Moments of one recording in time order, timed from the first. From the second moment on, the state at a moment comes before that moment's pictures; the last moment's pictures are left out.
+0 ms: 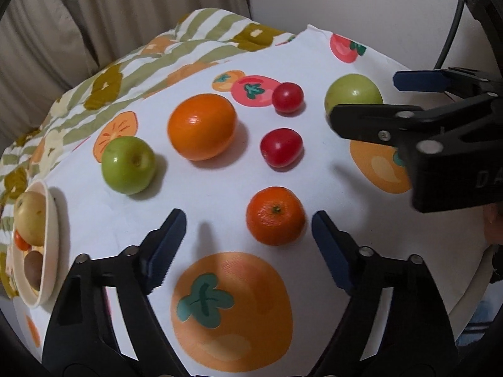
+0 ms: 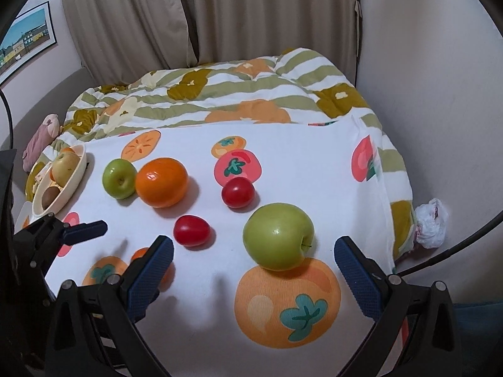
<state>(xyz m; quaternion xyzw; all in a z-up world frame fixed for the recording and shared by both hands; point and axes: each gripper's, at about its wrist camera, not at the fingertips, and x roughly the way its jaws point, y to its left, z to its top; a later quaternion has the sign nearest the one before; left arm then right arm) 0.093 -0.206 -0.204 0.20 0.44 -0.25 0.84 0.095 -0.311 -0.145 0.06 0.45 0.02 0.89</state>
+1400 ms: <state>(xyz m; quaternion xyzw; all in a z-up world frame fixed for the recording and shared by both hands) 0.089 -0.196 -0.186 0.21 0.43 -0.24 0.85 0.111 -0.301 -0.139 0.01 0.46 0.01 0.89</state>
